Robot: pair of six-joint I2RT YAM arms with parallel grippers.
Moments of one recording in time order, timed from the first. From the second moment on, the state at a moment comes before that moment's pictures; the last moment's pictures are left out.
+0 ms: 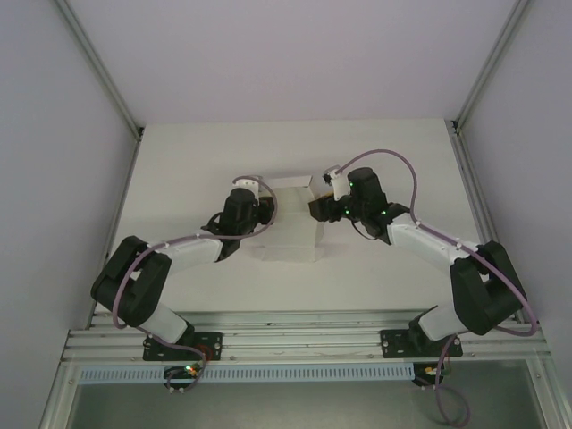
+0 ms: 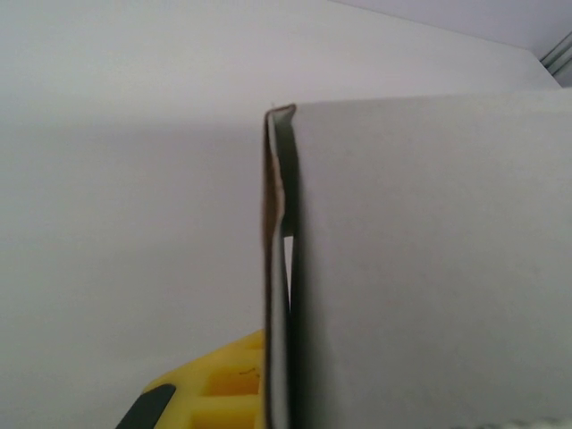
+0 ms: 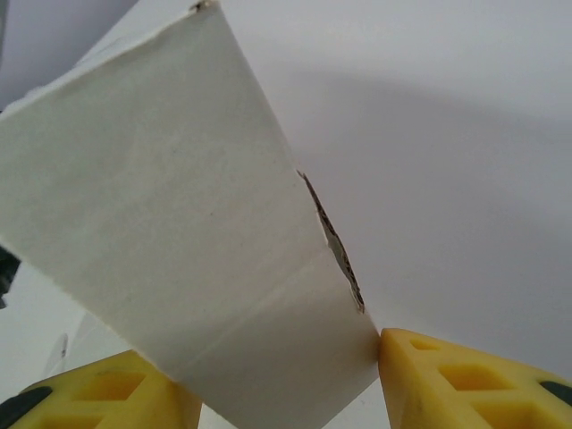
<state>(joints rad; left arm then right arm) -0.64 1.54 0.71 0.38 -0.07 -0.50 0.46 1.45 0.88 -0.01 -0.28 0.16</state>
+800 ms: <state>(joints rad) -0.68 1.51 0.74 0.25 -0.14 -0.50 0.50 1.30 0.88 -0.11 -0.11 0.07</state>
